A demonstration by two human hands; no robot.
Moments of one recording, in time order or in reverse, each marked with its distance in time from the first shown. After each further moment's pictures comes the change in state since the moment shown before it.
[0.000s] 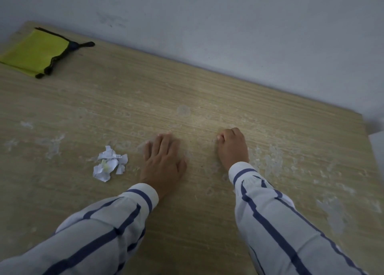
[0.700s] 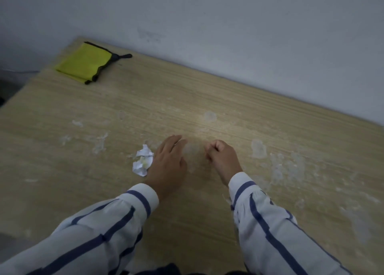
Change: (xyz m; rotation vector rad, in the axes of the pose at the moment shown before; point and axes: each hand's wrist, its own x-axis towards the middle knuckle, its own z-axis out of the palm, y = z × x) left_hand -0.029 -0.040 -0.054 -0.311 0.118 -0.014; right_hand -0.050 -0.097 0.008 0.693 -0.280 0.244
